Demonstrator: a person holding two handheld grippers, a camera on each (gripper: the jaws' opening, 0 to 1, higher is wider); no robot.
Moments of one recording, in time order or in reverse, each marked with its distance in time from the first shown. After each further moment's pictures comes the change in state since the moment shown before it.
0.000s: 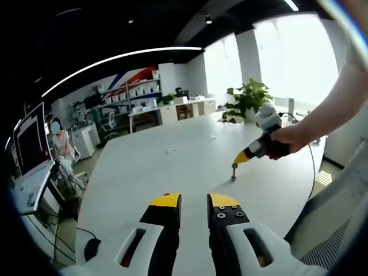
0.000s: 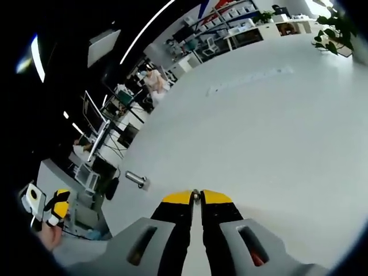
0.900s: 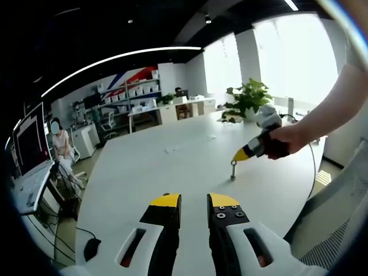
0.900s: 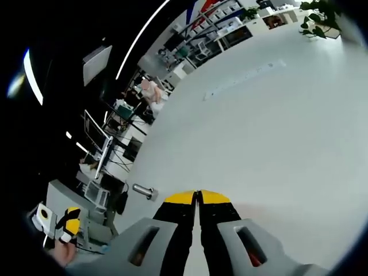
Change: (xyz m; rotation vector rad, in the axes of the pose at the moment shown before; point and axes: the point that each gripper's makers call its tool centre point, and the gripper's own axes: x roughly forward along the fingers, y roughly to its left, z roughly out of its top) left arm 0.000 -0.001 -0.001 -0.001 0.003 -0.004; right arm -0.003 0.000 0.008 0.148 -0.058 0.043
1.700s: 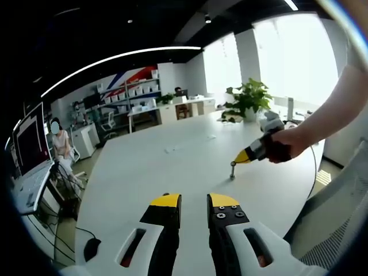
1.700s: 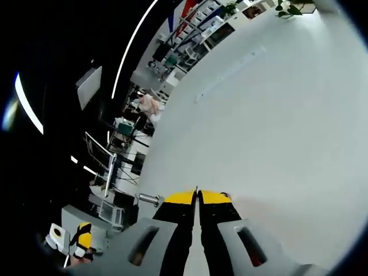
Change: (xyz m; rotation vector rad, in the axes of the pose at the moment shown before) left arm 0.000 0.000 0.000 0.001 0.001 -0.001; right arm -0.002 -0.010 -0.006 0.173 -0.043 0.037
